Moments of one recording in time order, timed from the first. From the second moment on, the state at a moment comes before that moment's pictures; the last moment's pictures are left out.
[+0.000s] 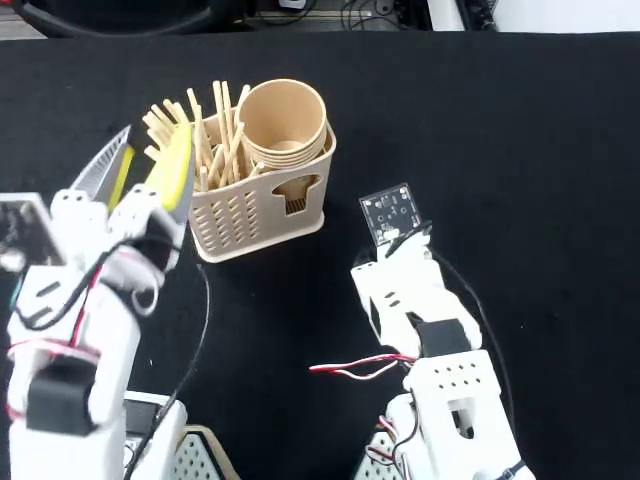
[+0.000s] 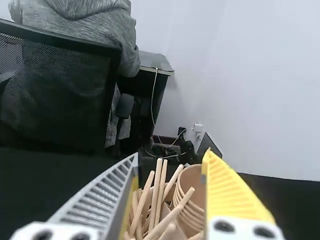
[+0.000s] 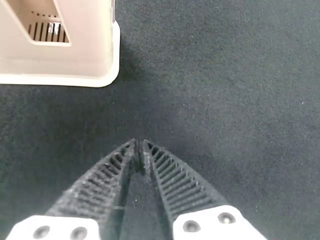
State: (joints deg) left arm 0.7 -76.5 43.7 39.5 11.6; right arm -9.5 -62.0 79.5 36.1 11.5
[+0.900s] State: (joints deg) left arm -21.9 -104.0 87.3 57.4 -6.4; right arm -5.5 -103.1 96.7 56.8 11.5
